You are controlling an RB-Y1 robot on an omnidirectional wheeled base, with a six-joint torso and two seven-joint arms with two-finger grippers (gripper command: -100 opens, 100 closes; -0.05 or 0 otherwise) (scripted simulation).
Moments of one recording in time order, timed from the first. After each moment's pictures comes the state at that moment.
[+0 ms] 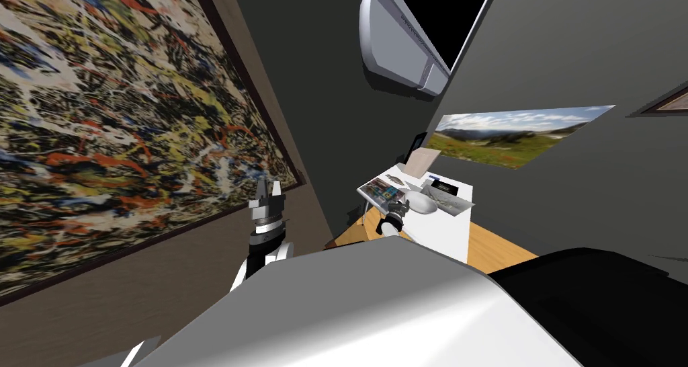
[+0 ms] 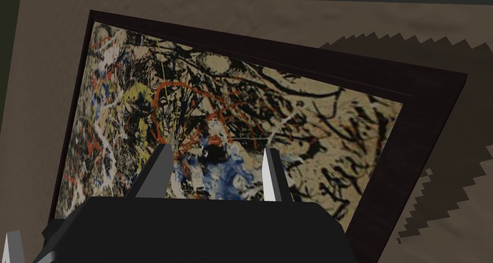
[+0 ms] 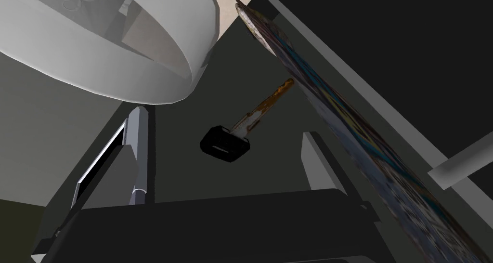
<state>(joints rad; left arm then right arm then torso) 0.49 0.03 -0.04 -2.22 -0.10 -0.64 0.12 0.28 -0.06 0.01 -1.51 1.82 0.83 0.32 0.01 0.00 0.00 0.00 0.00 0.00</state>
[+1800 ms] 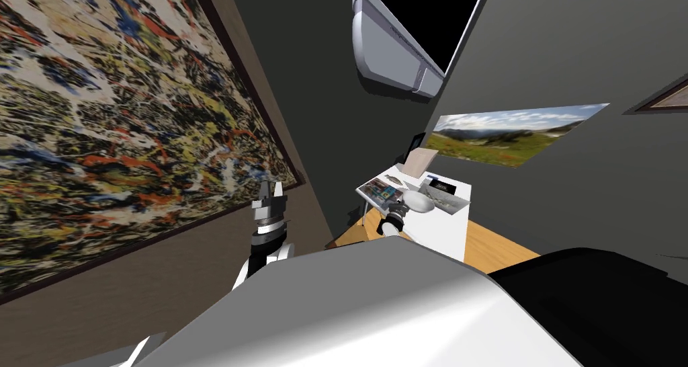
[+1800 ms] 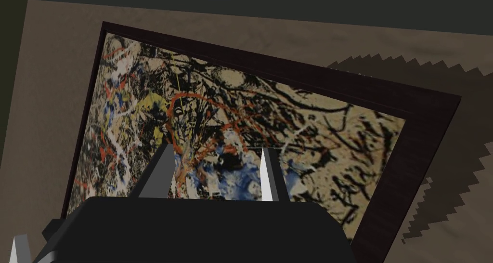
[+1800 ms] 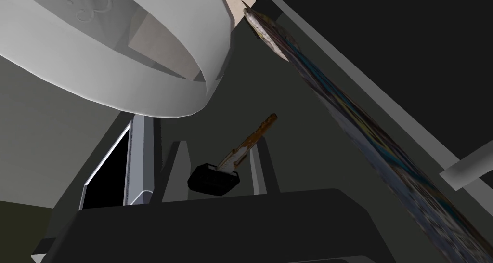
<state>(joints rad) 0.50 0.04 -0.06 -2.21 -0.10 -0.64 0.13 0.29 -0.07 0.01 -1.52 1.82 0.81 0.32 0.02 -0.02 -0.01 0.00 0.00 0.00</state>
